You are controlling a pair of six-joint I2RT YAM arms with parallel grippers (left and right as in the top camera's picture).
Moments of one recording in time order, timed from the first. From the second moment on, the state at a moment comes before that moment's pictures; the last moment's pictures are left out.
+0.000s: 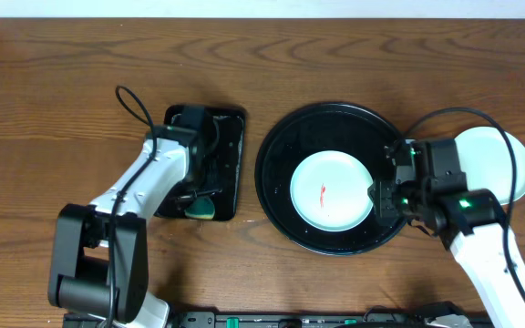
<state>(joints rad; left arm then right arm) -0.22 1.71 1.06 -0.94 0.01 -0.41 0.21 1.14 0.84 -0.82 -0.17 0.19</state>
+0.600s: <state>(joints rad) -0.52 1.51 1.25 -0.92 0.21 -0.46 0.14 1.59 0.84 -0.60 -0.16 0.20</state>
